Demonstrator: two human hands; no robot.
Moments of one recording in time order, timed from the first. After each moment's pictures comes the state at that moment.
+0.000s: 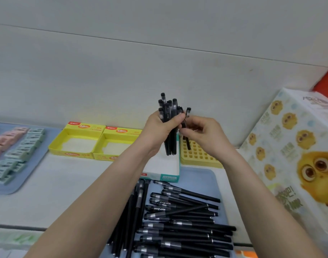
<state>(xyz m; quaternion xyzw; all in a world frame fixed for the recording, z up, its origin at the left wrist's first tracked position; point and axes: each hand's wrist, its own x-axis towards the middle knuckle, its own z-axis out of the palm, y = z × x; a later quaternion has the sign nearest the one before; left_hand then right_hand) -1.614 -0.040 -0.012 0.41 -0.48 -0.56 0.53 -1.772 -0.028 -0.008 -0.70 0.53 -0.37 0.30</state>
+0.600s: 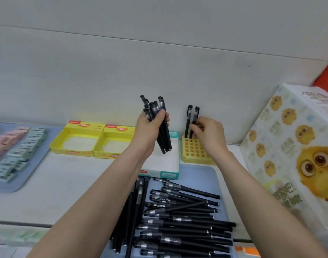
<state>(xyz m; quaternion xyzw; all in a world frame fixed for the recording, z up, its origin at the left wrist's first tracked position) -1.602 -0.045 -0.030 0.45 -0.40 -0.54 0.60 -1.790 -0.067 -0.057 -0.66 0.66 -0.34 0.11</state>
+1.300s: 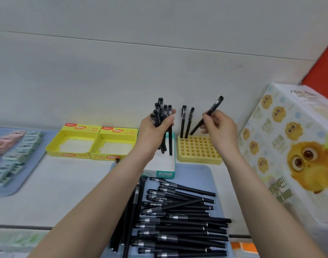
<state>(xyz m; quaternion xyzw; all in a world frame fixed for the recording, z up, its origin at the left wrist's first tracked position) -1.615 -0.026 -0.024 0.45 -0.50 -0.49 0.55 -1.804 -0.034 -0.029 -0.57 0.62 -0.50 0.19</state>
